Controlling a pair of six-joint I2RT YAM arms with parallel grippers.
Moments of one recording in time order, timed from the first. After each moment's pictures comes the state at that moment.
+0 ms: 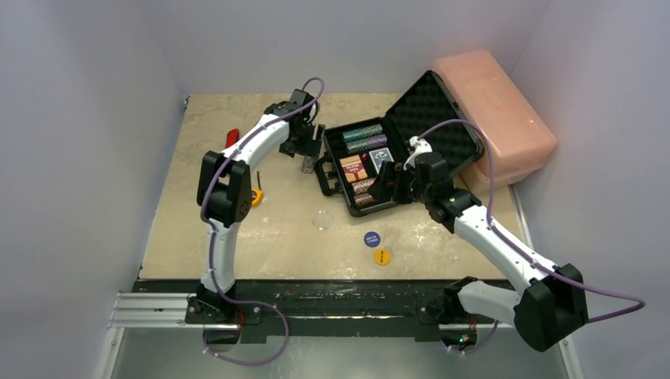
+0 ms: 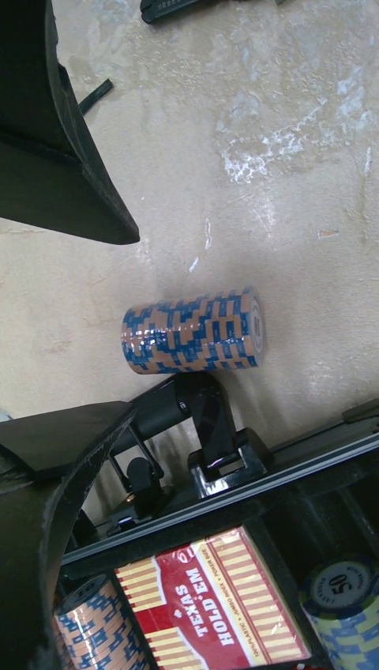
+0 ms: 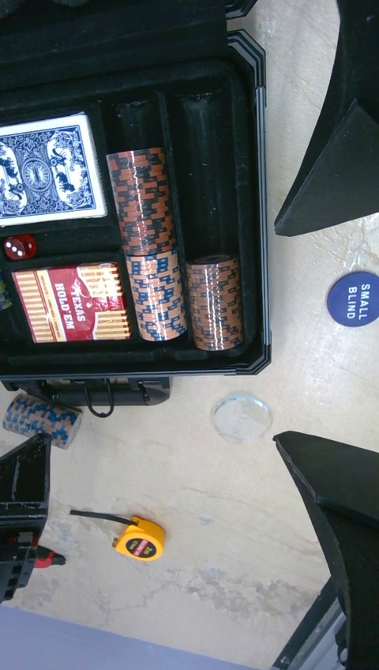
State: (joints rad) left arm -0.40 2.16 1.88 -0.83 -0.03 -0.20; right arm 0.46 1.14 0.81 -0.27 -0.10 0.48
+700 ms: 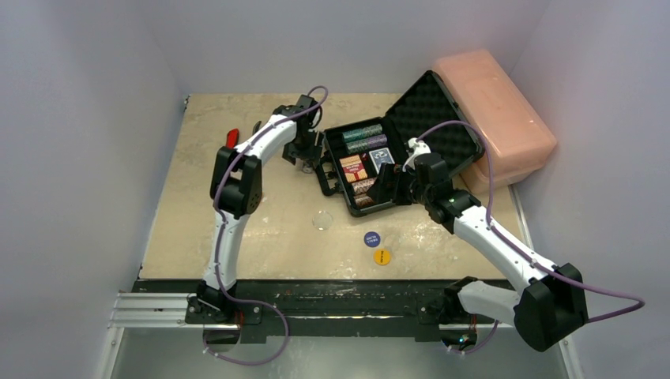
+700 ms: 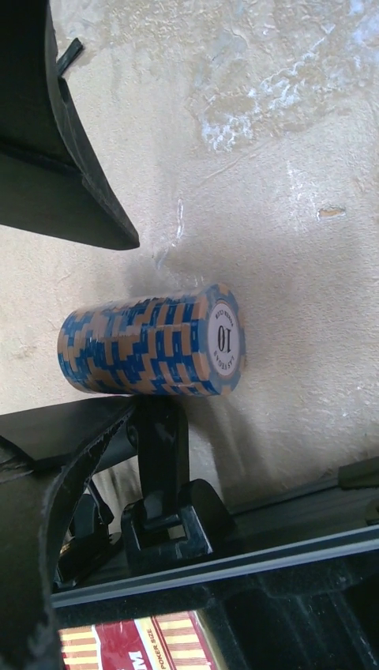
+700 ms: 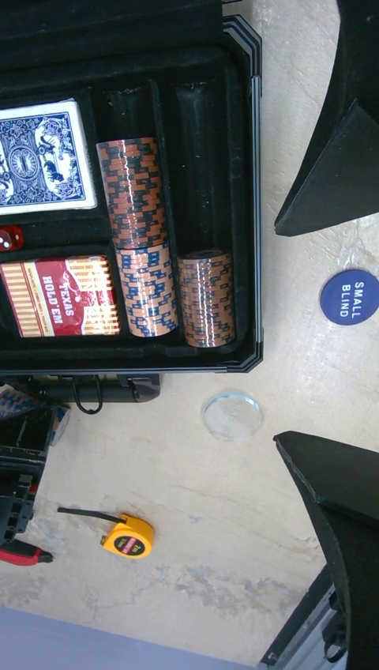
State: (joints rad) left arm -0.40 2.32 2.01 -0.92 -0.04 -0.22; right arm 0.46 1.14 0.79 -0.27 -0.12 0.48
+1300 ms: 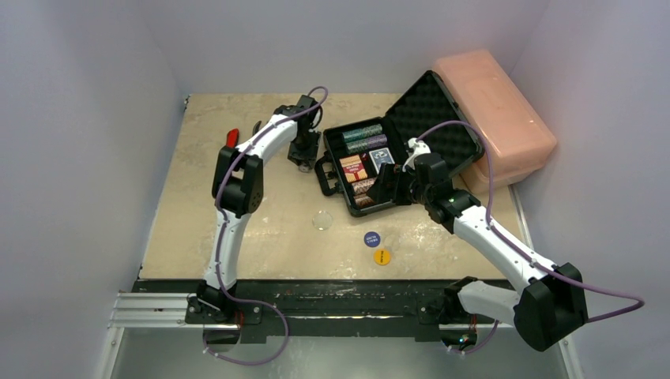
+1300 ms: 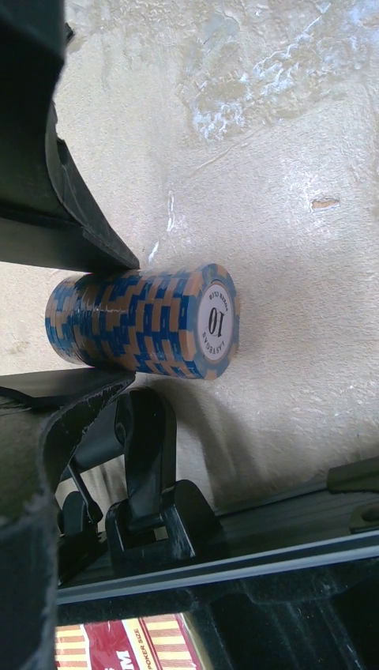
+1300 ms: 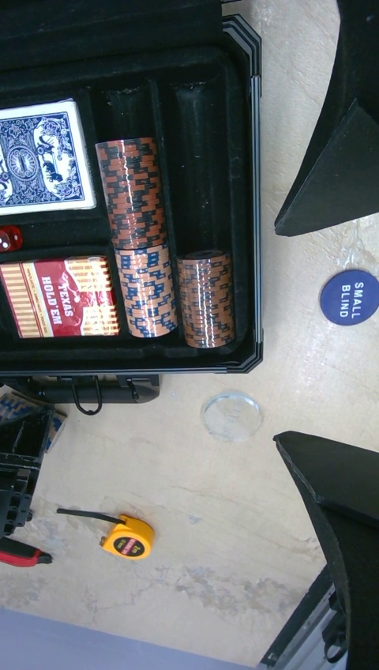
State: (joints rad) left arm -0.40 2.36 2.05 -0.94 -0.03 -0.24; right arm 0.46 1.14 0.79 -0.27 -0.12 0.48
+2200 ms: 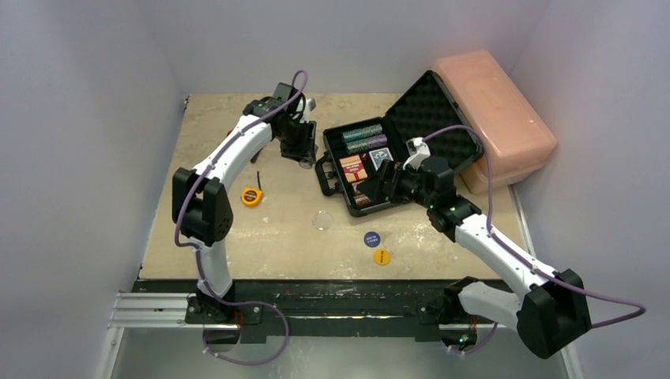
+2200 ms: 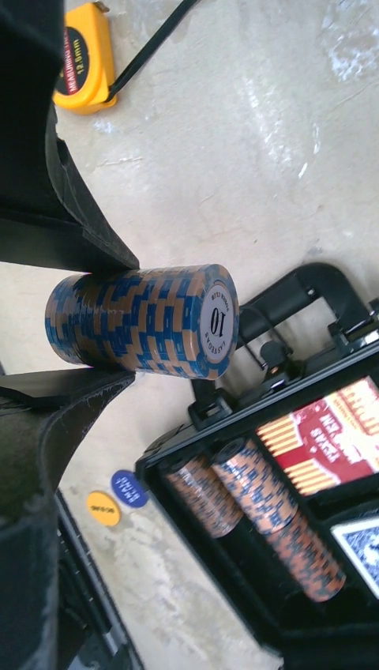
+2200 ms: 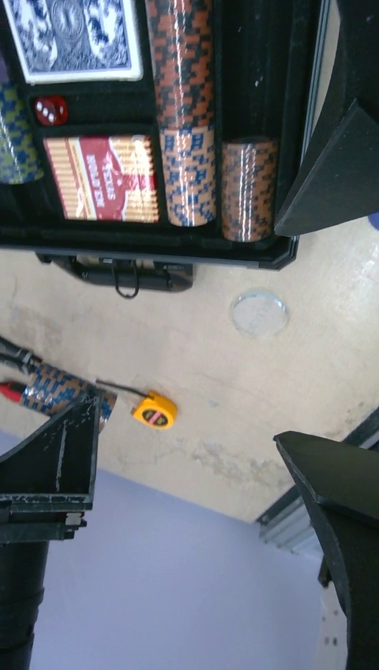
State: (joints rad) left arm -0.39 1.94 1.79 -0.92 0.19 -0.28; right arm 0.46 1.10 0.71 -0.03 -0.28 0.61
